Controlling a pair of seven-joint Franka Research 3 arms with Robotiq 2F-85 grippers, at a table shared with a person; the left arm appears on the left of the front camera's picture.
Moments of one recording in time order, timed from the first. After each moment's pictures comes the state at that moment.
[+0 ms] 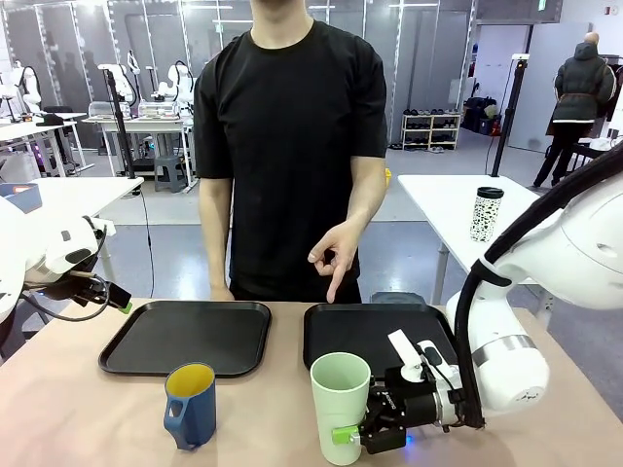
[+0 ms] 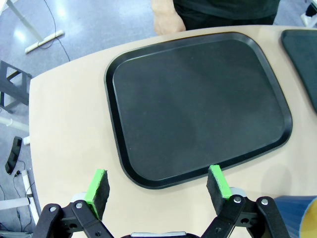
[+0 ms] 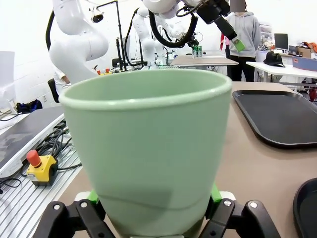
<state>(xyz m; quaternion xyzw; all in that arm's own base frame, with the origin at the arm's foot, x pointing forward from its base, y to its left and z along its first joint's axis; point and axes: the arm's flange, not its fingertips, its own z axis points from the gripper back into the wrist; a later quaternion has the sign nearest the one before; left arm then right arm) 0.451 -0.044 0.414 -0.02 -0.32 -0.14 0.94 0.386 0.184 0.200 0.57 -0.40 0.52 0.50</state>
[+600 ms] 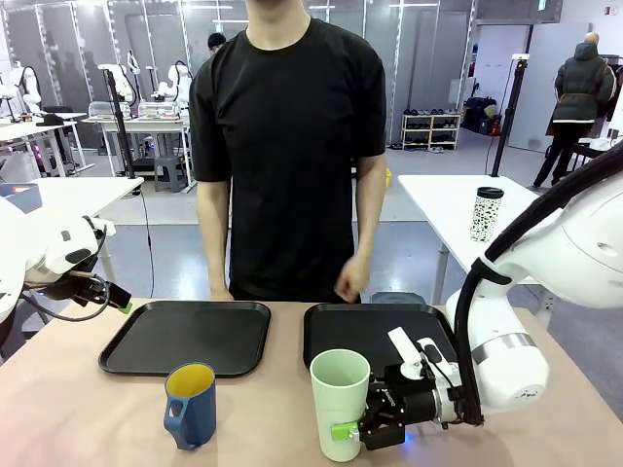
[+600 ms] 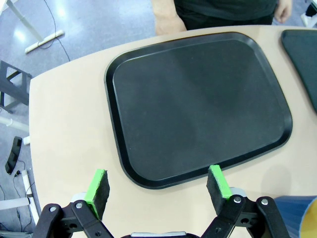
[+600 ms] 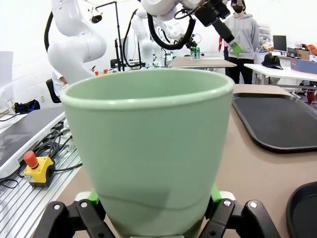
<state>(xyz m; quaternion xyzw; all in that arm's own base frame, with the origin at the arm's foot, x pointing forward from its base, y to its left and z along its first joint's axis) 0.451 -0.044 0.414 -0.02 -0.32 -0.14 0.94 0.391 0.184 0.207 0.56 -0.41 0.52 0.50</state>
